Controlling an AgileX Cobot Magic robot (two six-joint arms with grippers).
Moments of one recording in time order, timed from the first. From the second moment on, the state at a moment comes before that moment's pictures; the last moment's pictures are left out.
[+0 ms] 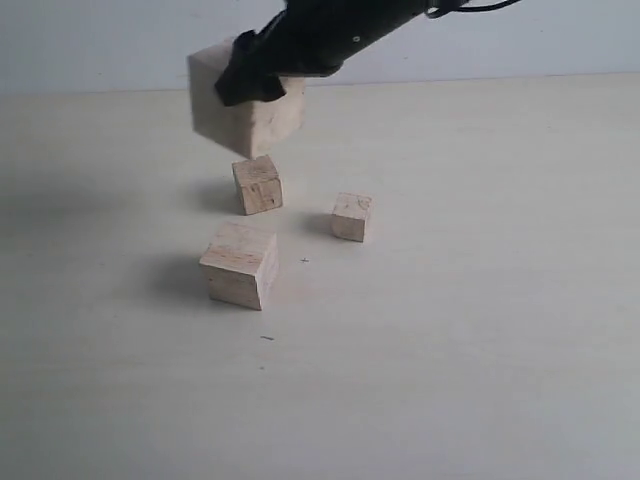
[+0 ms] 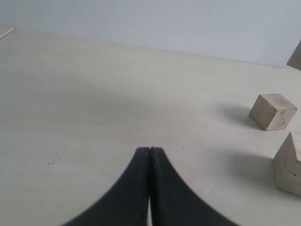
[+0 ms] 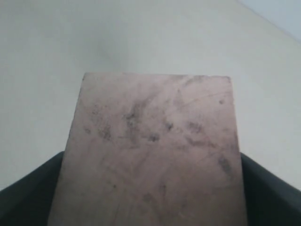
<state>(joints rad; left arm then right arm) 0.02 0.01 0.00 -0.12 0.37 -0.01 0.64 2.01 -1.63 0.88 0.73 -0.99</state>
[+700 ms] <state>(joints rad) 0.02 0.01 0.00 -0.12 0.37 -0.01 0.86 2.29 -1.75 0.87 0.82 -1.48</state>
